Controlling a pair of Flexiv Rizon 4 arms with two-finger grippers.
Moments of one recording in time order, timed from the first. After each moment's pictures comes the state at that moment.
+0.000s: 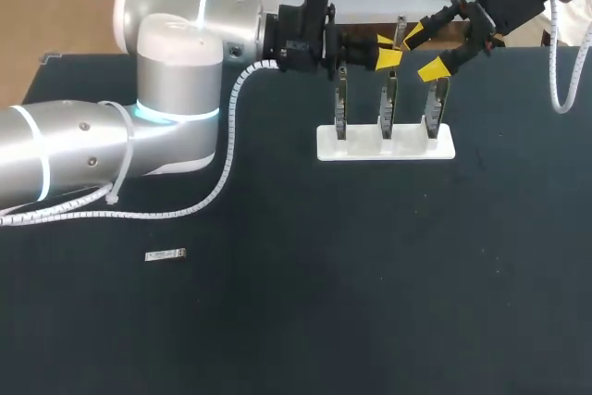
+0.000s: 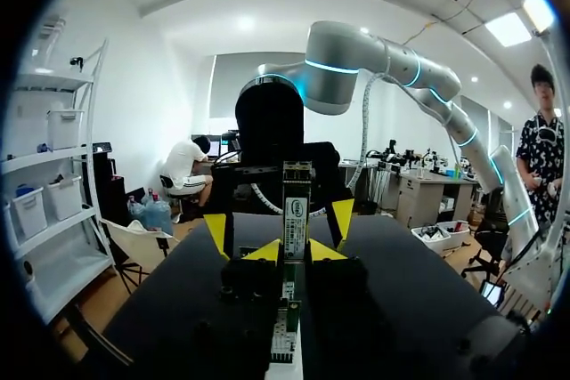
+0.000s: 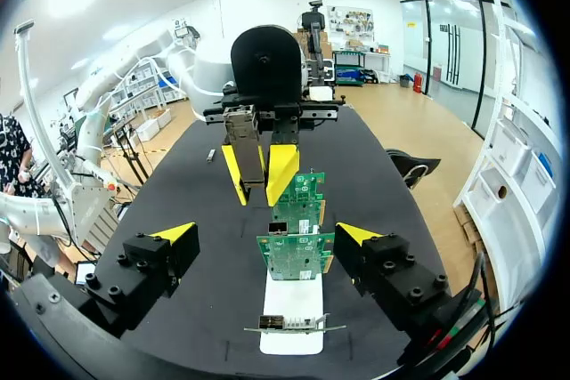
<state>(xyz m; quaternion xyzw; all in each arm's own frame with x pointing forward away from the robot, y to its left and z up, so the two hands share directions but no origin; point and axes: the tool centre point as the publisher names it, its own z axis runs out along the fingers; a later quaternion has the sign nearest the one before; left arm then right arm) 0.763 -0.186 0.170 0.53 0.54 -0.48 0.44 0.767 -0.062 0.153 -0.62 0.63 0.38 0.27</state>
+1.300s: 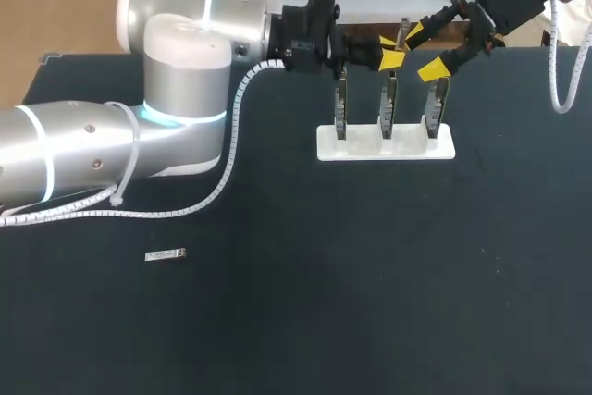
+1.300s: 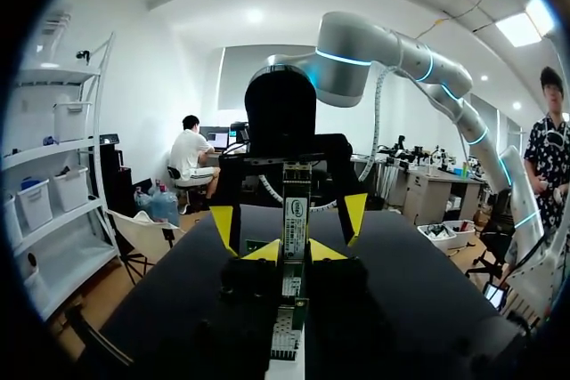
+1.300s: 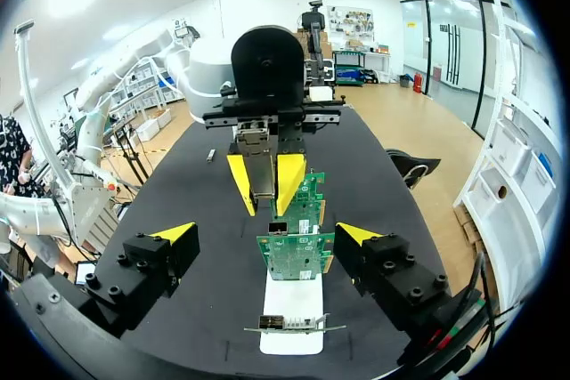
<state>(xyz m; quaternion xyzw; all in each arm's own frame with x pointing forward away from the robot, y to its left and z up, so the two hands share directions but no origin) 0.768 -0.190 0.163 0.53 0.56 -0.47 0.43 0.767 -0.062 0.153 -0.62 0.63 0.38 0.27</state>
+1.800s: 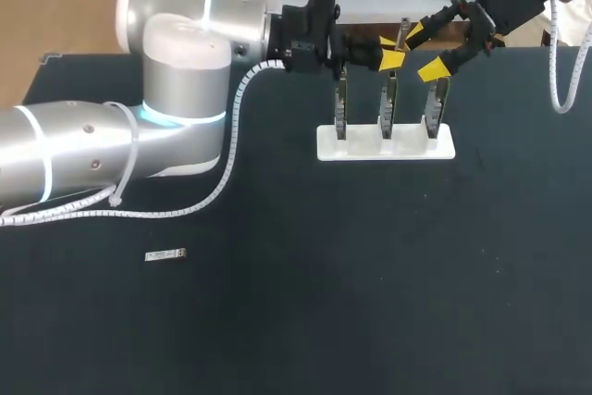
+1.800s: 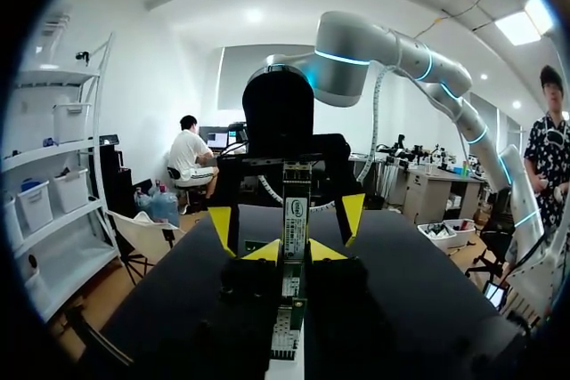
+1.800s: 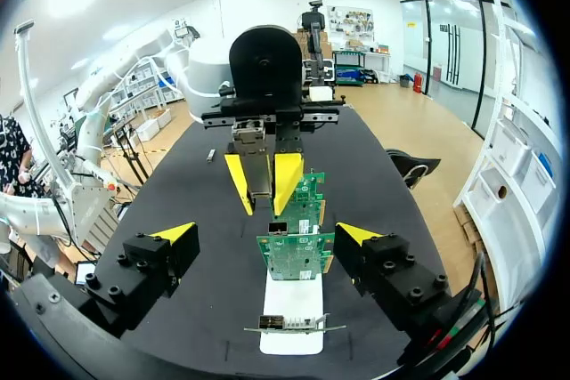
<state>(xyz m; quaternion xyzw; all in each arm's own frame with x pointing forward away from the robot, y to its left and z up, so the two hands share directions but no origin) 0.766 -0.189 0.165 0.53 0.56 -0.47 0.43 0.767 -0.062 0.153 -0.62 0.63 0.38 0.27</state>
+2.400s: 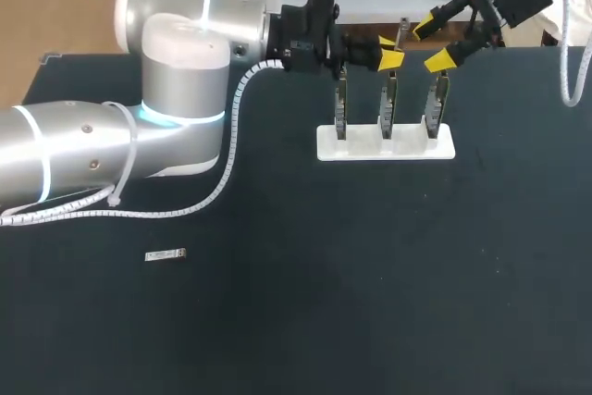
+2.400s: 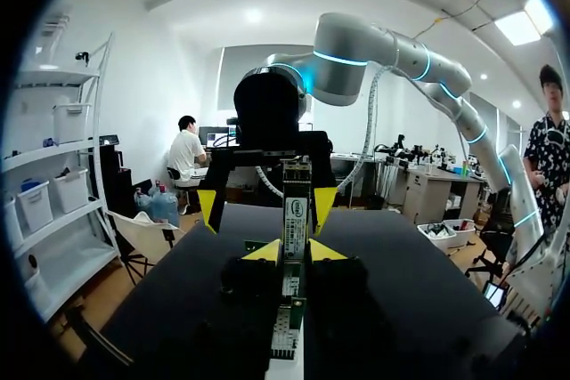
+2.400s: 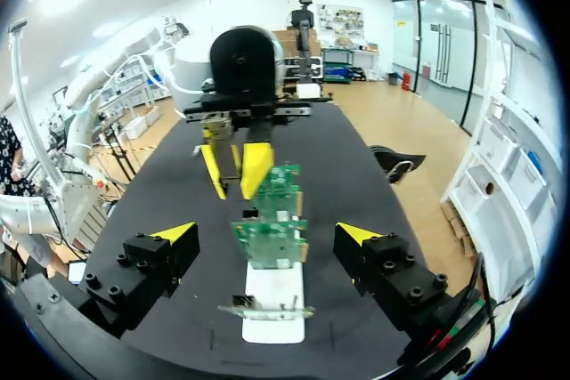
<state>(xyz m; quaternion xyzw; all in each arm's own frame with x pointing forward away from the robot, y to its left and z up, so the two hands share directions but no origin) 0.766 -0.188 0.165 0.53 0.56 -0.47 0.43 0.792 -0.080 0.157 -0.61 0.65 0.35 0.29</state>
